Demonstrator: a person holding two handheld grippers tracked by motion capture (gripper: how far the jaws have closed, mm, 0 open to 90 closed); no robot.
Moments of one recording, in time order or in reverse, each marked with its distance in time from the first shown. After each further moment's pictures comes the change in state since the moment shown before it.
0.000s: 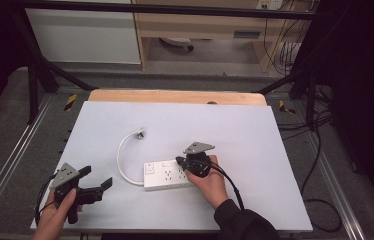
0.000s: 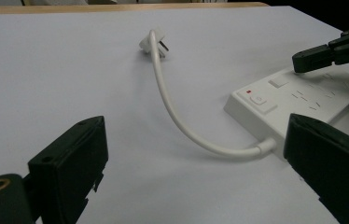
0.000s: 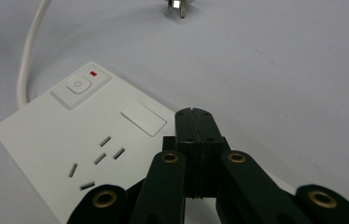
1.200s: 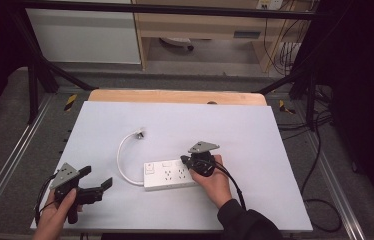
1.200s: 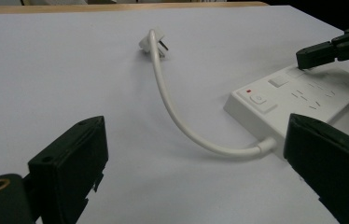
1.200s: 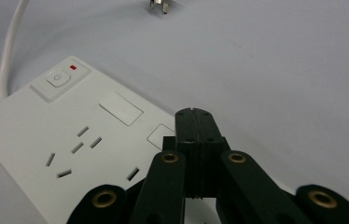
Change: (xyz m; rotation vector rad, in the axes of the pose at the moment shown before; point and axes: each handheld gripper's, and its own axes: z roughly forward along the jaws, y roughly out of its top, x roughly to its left) left arm 0.000 0.000 0.000 0.001 -0.002 0.002; right arm -0.011 -0.004 -0.007 0.002 -0.035 0.009
